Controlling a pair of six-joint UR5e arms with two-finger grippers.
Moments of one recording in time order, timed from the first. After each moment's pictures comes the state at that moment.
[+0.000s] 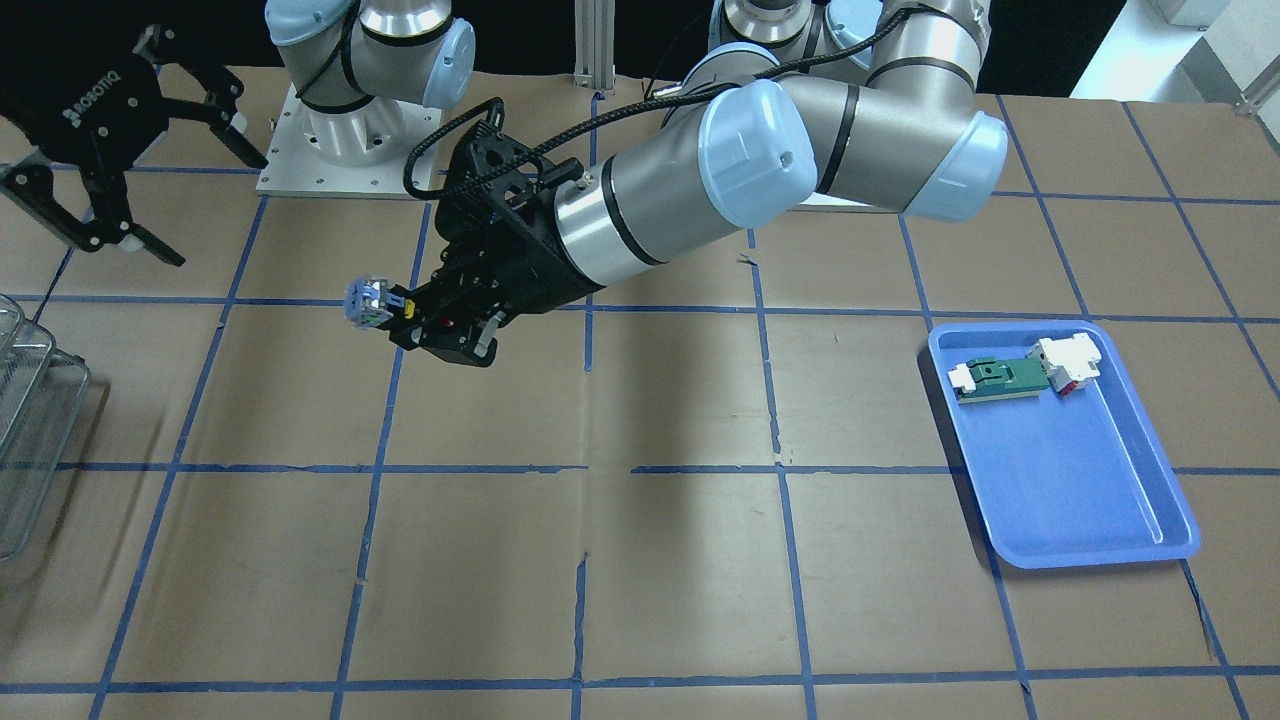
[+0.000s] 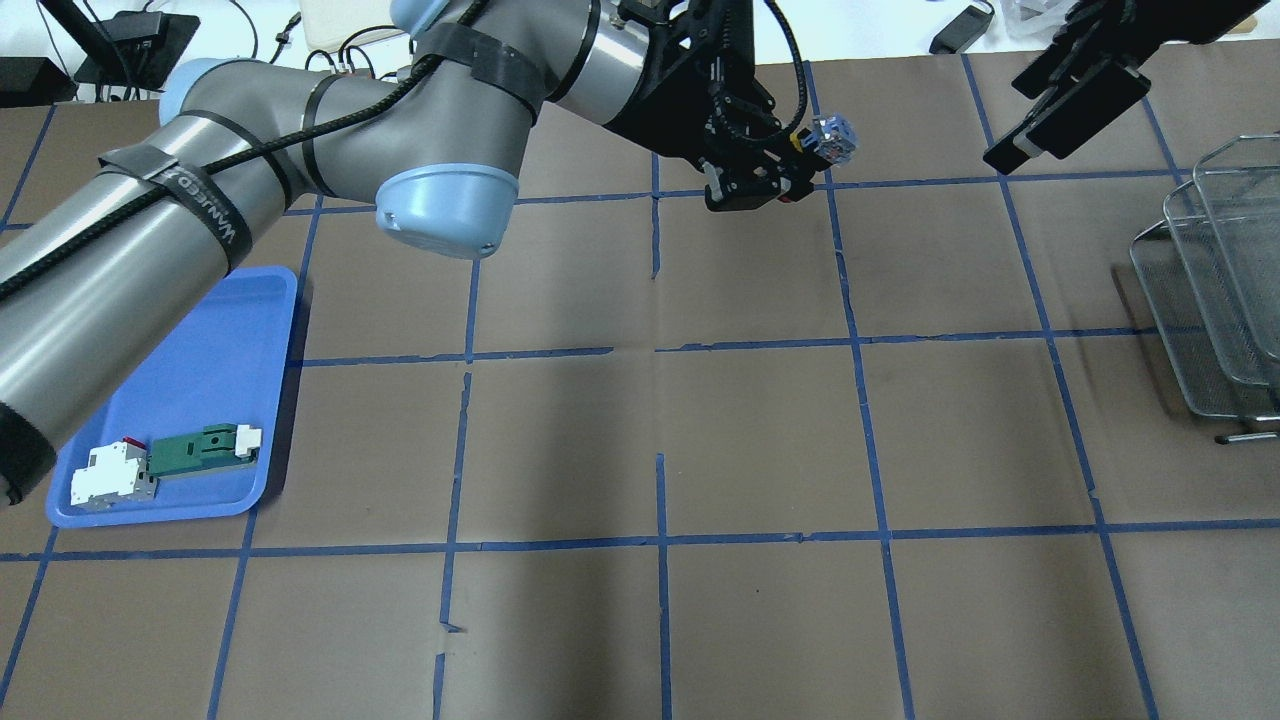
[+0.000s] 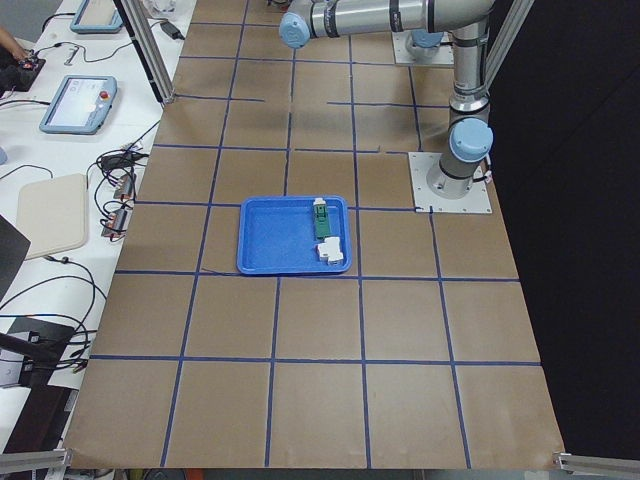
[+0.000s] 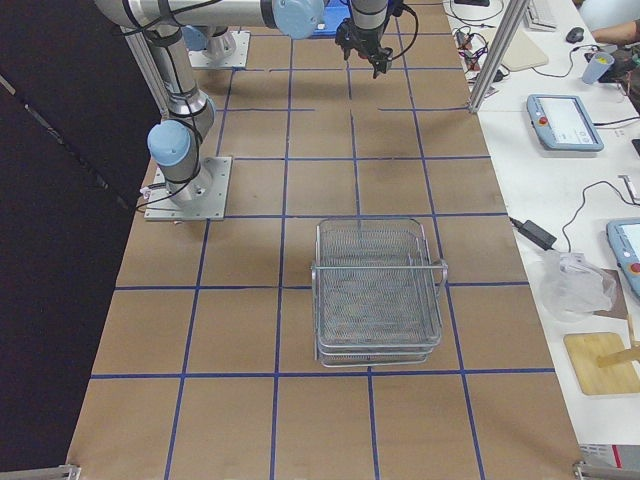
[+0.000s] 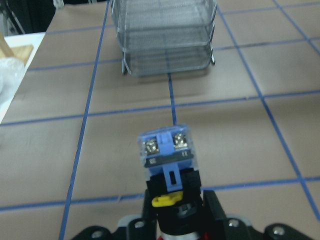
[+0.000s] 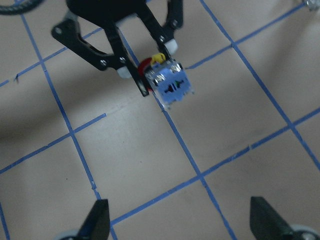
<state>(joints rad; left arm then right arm) -1.86 -1.92 -1.51 -0.93 0.70 1.19 1.33 -1.59 1.41 -1.37 -1.13 -1.39</state>
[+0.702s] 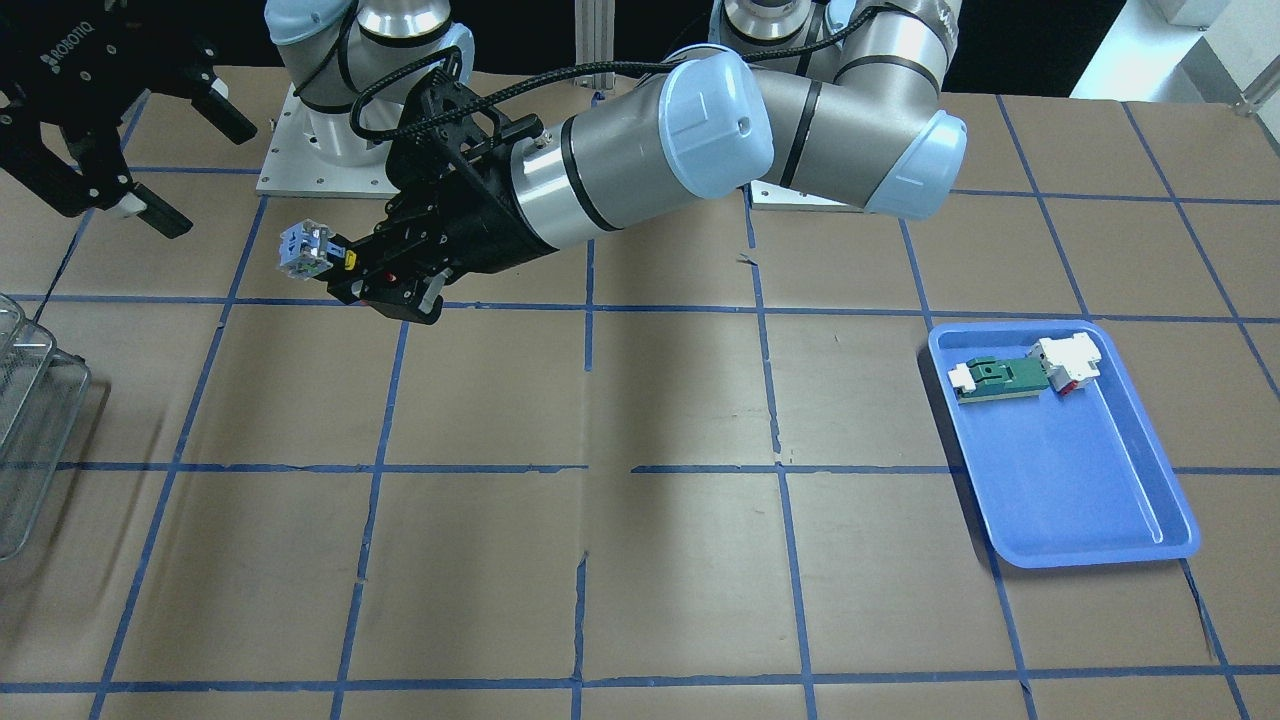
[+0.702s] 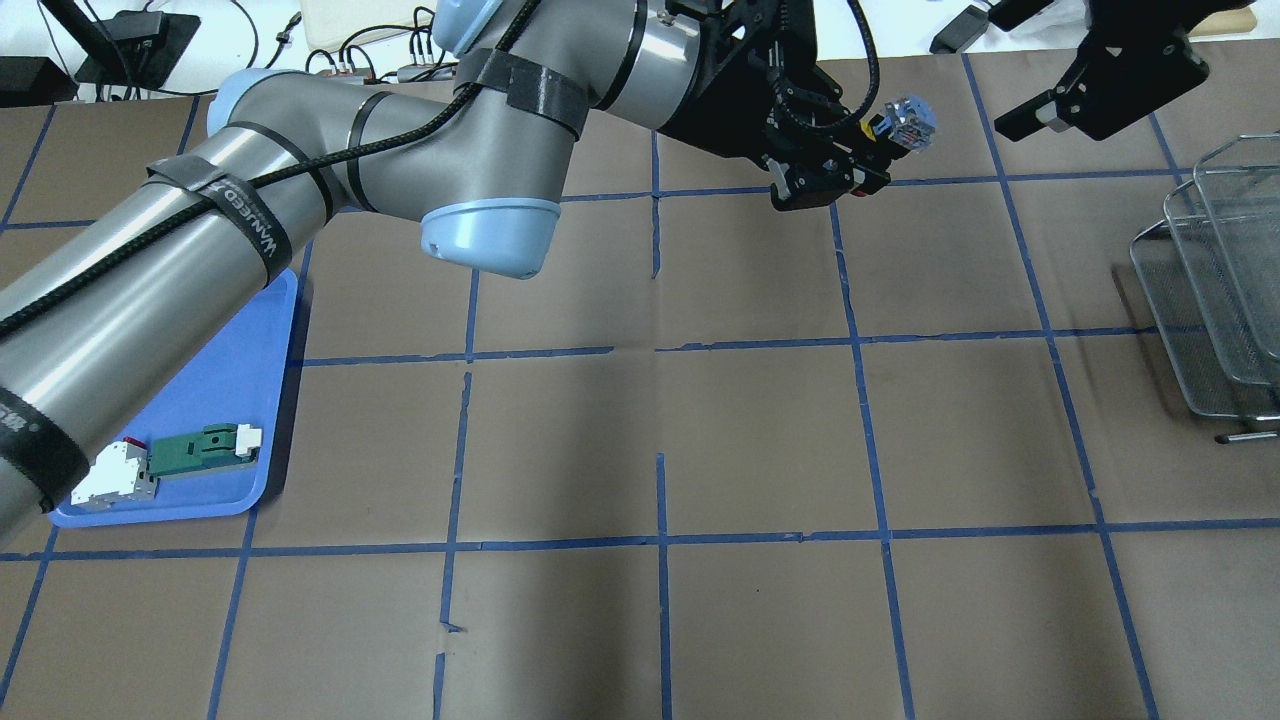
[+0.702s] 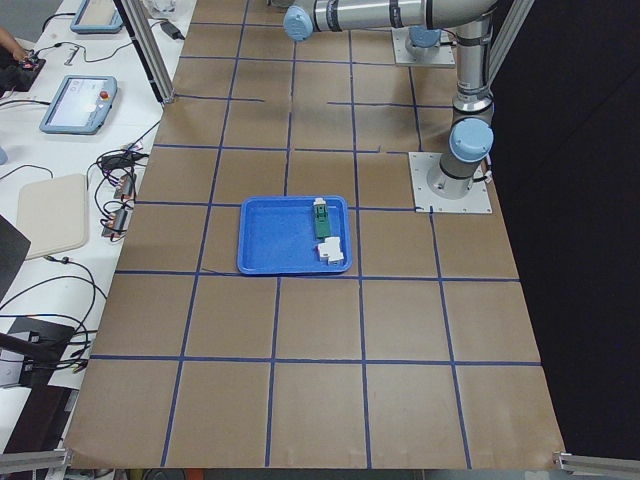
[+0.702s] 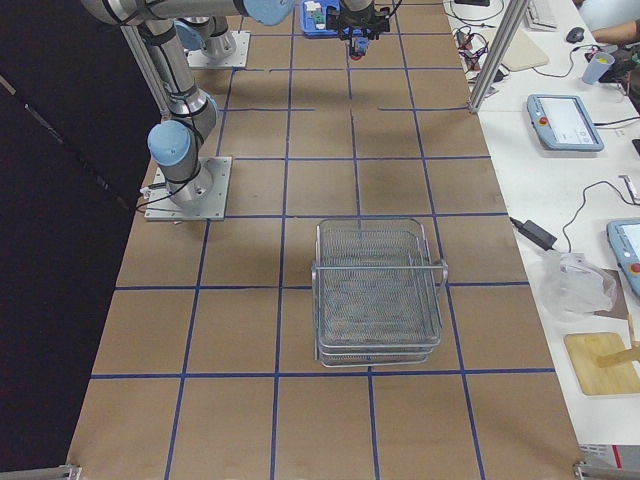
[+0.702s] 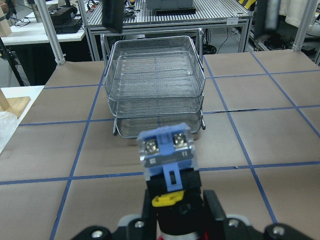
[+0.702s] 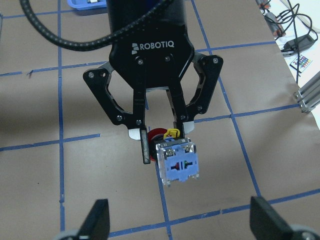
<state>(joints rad) -1.90 -1.92 -1.52 -0.82 0.61 1.07 1.28 -1.61 1.41 -1.35 -0.97 -1.76</state>
